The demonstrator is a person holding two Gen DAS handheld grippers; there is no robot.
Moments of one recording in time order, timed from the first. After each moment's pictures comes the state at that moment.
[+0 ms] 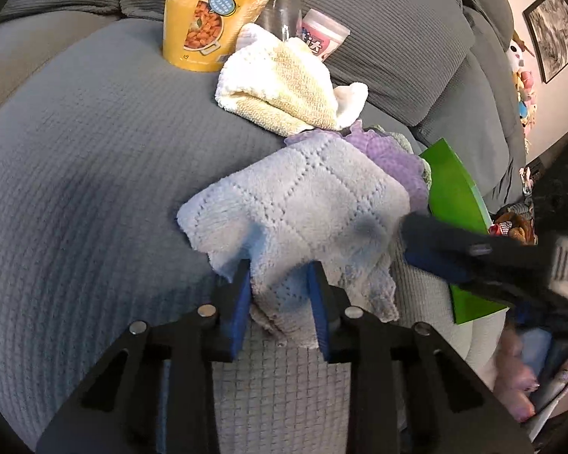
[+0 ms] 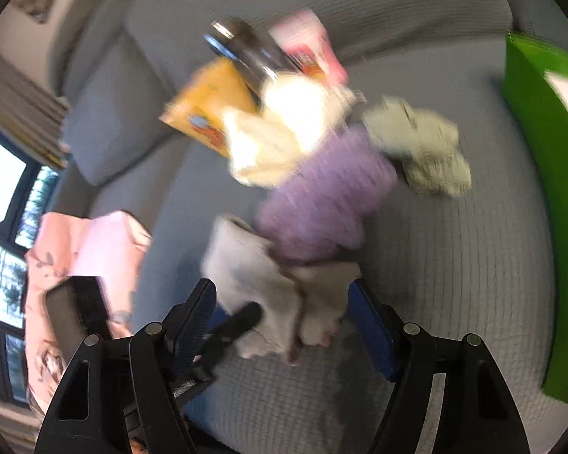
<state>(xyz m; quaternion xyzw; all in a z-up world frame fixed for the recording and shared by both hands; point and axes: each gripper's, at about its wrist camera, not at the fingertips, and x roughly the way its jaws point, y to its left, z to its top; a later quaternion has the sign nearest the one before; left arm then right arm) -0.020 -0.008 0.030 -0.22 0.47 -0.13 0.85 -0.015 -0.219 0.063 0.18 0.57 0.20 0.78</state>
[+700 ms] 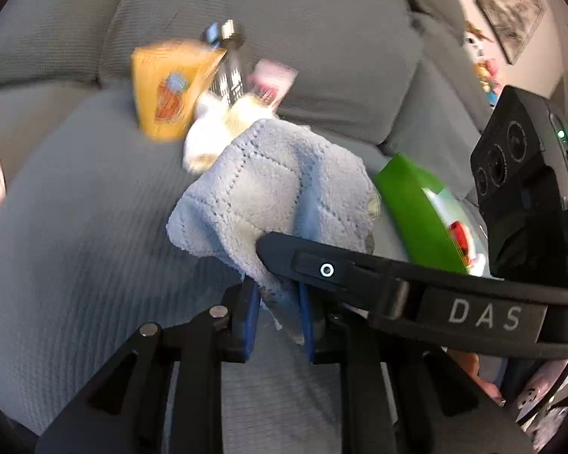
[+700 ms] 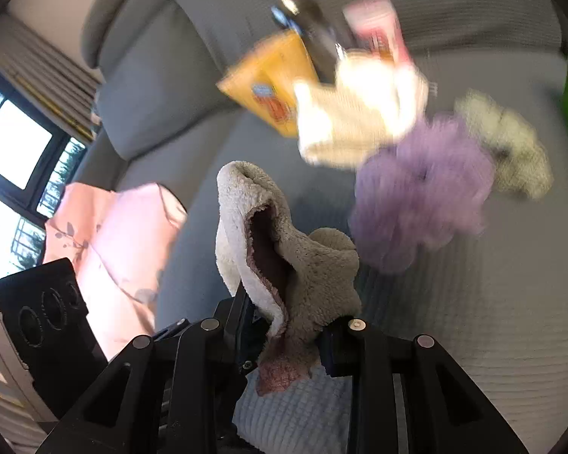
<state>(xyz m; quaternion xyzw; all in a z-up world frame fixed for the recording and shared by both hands) -0.051 -0.023 0.089 -0.16 0.39 -0.16 0.89 -0.040 -0.173 0.102 0.14 0.50 0.29 0.80</state>
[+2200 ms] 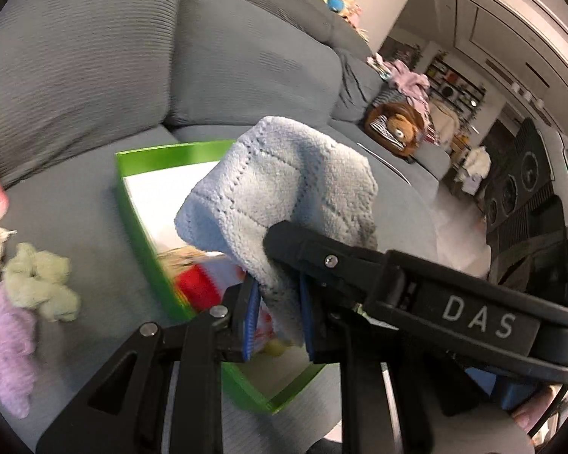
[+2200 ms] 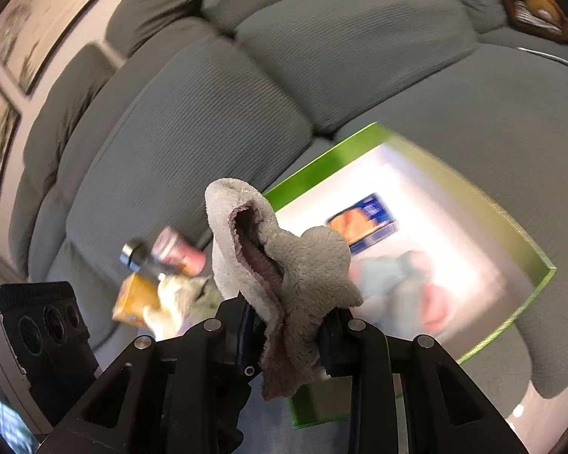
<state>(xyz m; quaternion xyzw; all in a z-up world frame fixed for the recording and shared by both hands) 0.012 -0.280 0.128 -0.03 0.39 -0.44 0.81 -0.076 -0.442 0.144 0.34 0.35 -0.03 0.87</state>
